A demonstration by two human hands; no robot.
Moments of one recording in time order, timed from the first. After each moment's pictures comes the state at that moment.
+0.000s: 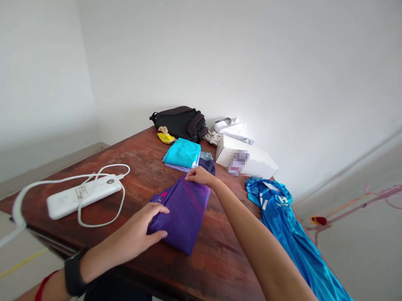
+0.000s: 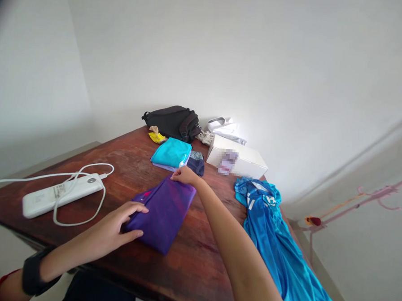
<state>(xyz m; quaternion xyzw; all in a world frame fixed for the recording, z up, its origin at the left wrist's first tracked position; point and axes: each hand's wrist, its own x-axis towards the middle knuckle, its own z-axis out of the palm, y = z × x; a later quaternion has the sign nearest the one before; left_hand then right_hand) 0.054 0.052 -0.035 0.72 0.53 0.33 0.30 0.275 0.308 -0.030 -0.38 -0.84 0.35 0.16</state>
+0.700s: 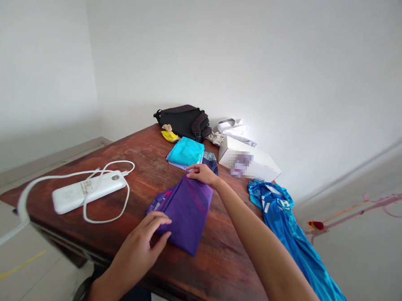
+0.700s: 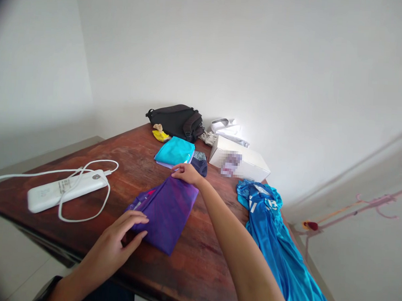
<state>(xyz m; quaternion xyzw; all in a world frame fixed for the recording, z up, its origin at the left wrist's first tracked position) 0.074 0.023 -0.073 0.70 0.54 0.44 0.17 0.266 0.296 -0.027 -0.39 -0.78 0.45 0.20</state>
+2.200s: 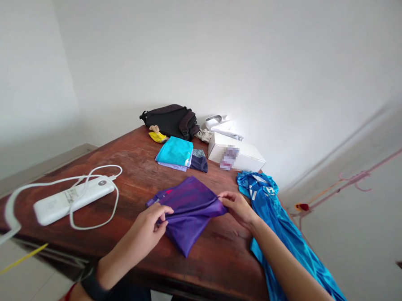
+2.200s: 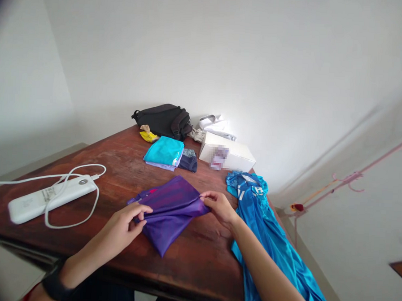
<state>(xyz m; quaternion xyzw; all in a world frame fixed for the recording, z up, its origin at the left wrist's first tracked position) 0.086 0.056 -0.054 0.73 0.49 0.43 0.19 0.408 0.148 -0.020 -0.47 -0.57 0.55 0.38</state>
